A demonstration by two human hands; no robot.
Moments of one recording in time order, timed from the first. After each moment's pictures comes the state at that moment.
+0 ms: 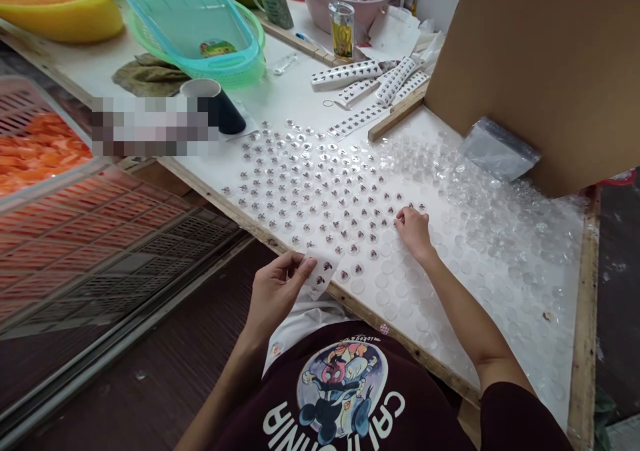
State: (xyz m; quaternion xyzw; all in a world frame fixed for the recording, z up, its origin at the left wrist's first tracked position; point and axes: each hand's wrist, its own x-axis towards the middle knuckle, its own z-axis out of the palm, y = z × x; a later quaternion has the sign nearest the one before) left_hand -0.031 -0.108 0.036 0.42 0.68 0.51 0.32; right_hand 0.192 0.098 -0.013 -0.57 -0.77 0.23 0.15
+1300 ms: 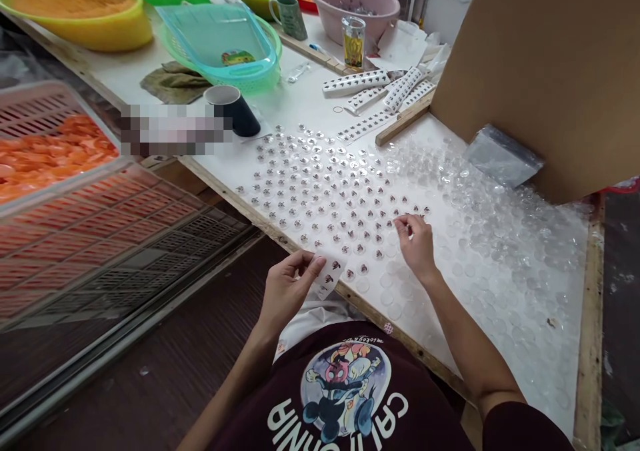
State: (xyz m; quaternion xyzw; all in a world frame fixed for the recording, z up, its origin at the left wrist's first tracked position) left_hand -0.027 -0.111 0.035 0.43 0.67 0.53 0.30; right_hand 0.183 0.040 0.030 -0.50 -0.75 0.29 0.34
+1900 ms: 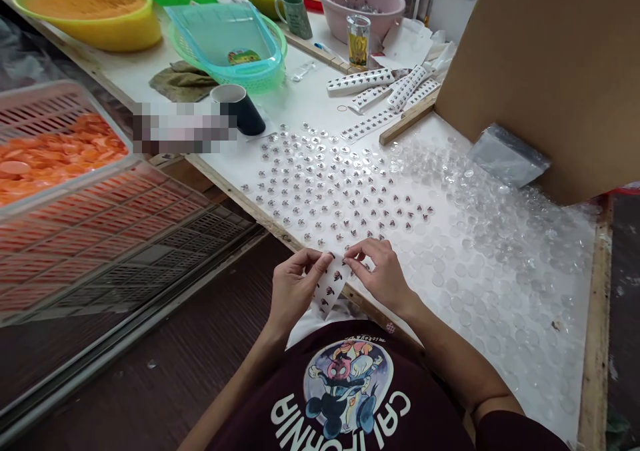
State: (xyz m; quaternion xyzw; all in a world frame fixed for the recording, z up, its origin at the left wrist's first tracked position) left_hand -0.015 -0.109 0.041 0.38 0.66 0.57 0.31; right_hand 0.142 -0.025 0.058 -0.34 -0.79 0.41 0.31
